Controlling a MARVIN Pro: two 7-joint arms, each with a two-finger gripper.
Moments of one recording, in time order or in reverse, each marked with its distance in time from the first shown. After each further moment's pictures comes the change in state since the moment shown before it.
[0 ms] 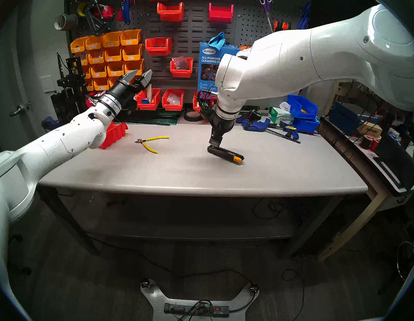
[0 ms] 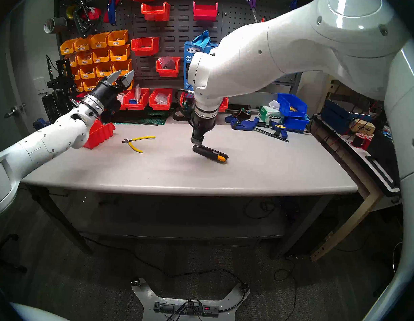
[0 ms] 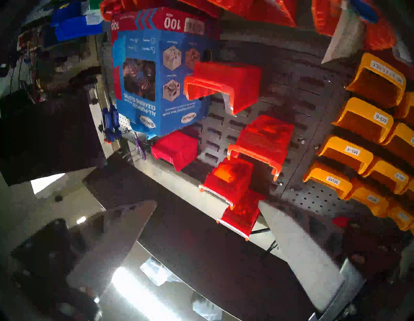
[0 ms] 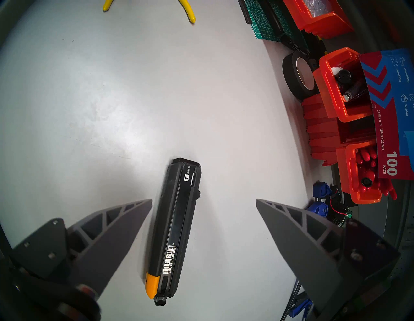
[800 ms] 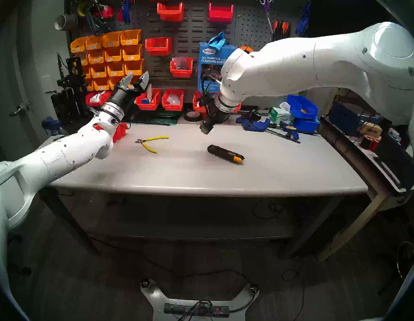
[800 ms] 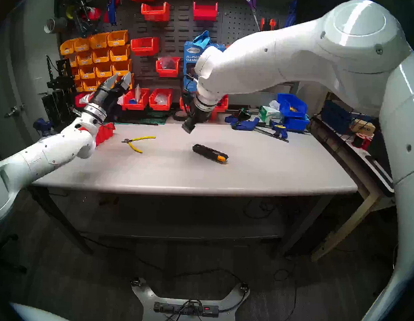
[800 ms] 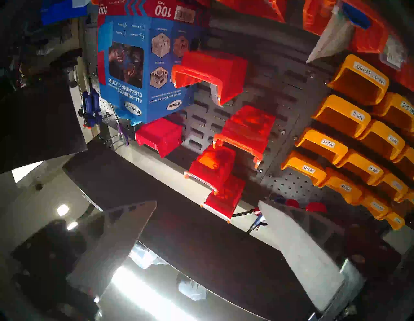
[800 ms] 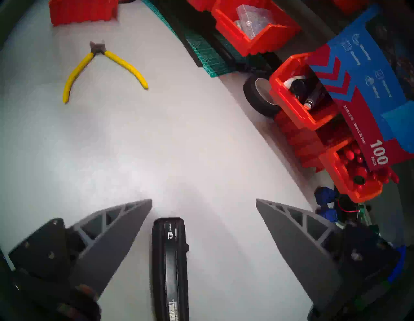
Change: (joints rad) left arm 0.046 0.041 -0.001 -0.104 -0.005 0.090 -0.122; right arm -0.105 0.090 0.131 0.117 0.306 -0.044 -0.192
